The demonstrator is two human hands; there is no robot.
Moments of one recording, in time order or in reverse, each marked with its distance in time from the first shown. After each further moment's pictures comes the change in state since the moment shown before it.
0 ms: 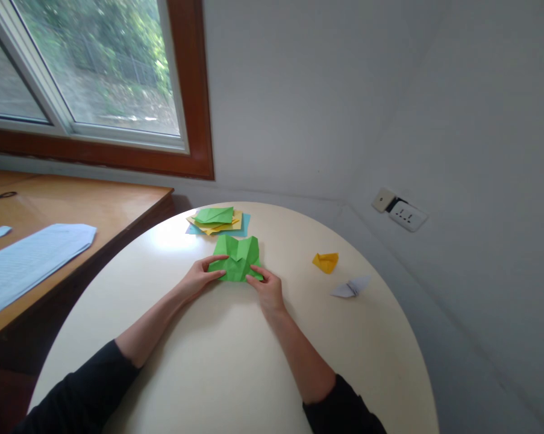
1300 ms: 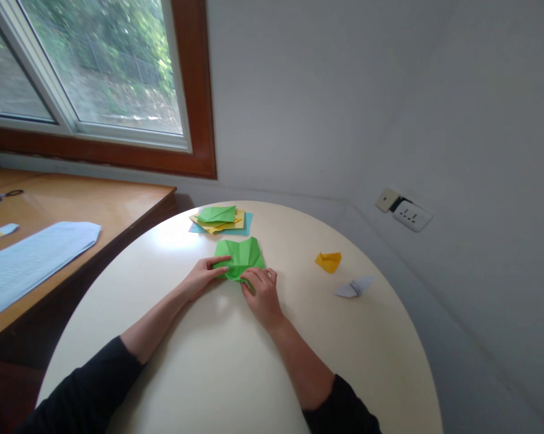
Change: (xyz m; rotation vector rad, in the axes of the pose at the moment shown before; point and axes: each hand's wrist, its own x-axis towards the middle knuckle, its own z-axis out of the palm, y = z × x) left_hand 0.004 -0.007 -0.003 -0.027 0.010 -0.032; right_hand -0.024 -0.015 0.003 -1.002 -0.212 -0.908
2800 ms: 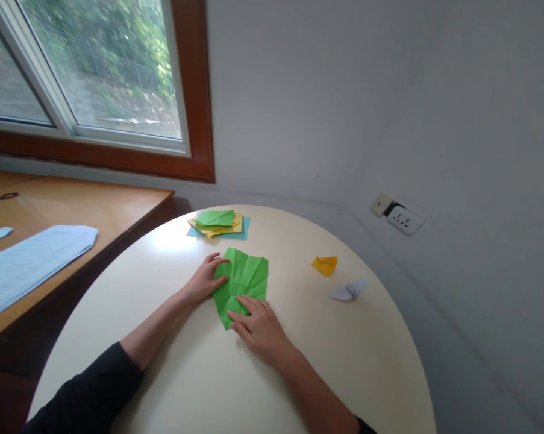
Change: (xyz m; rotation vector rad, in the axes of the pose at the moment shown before) left_hand 0.010 -0.011 -0.007 0.688 0.053 0.286; right_hand -0.037 -0.020 -0.028 -0.189 -0.562 -0.049
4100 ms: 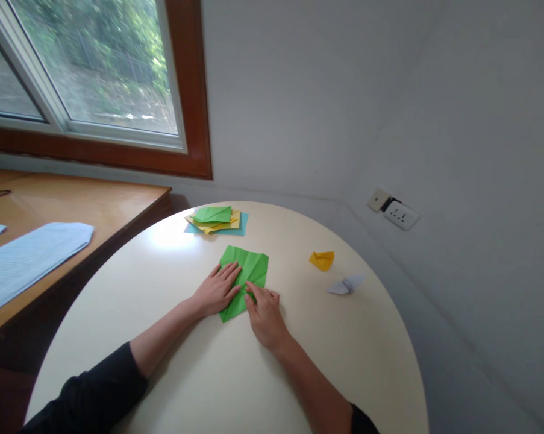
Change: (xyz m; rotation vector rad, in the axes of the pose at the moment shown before) left_hand -0.026 0.016 0.032 0.724 -0.265 0.250; right_hand 0.005 0.009 0.007 0.257 0.266 0.294
